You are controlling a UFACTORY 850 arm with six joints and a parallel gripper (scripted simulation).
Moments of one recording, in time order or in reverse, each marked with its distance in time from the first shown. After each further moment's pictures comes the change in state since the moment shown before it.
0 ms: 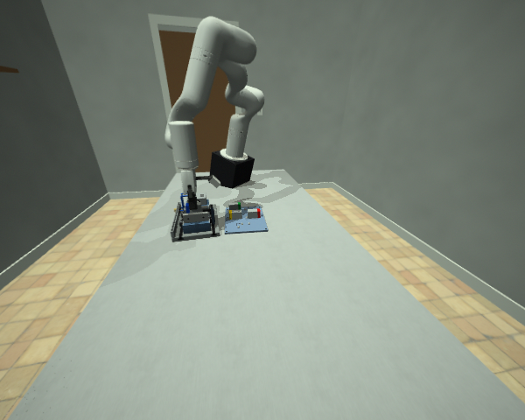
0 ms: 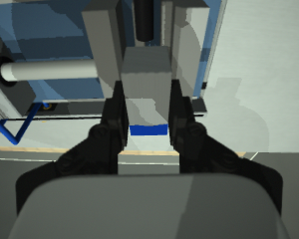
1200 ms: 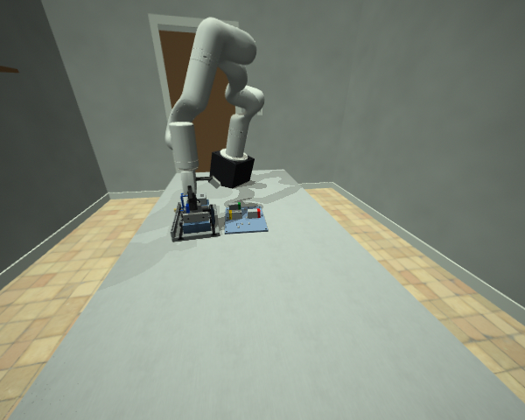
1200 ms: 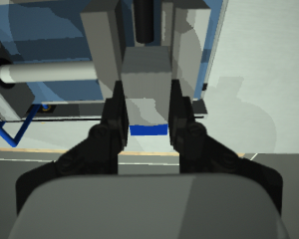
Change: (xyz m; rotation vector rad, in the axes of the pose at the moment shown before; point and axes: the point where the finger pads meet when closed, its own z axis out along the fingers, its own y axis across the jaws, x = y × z) arm 0.000 0.000 0.003 0.000 0.000 0.000
